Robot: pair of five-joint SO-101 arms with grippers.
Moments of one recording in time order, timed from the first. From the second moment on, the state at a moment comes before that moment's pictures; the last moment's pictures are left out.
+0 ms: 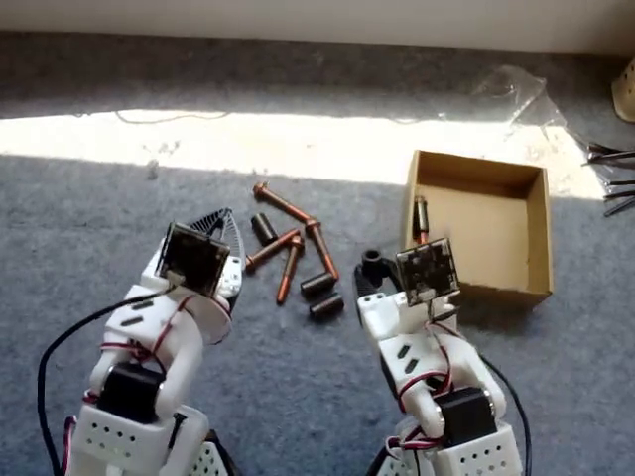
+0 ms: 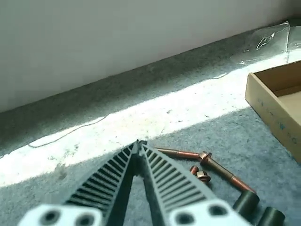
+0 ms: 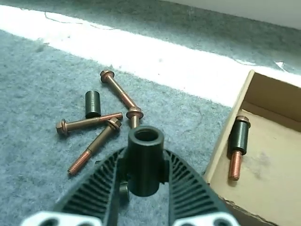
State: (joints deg) left arm 11.0 -83.5 71.3 40.6 -6.4; right arm -22.6 -96.4 80.9 48.7 4.2
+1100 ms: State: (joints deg) left arm 21.0 -3.9 29.9 47.1 11.1; right arm -22.4 -104.5 88.0 48.7 4.2
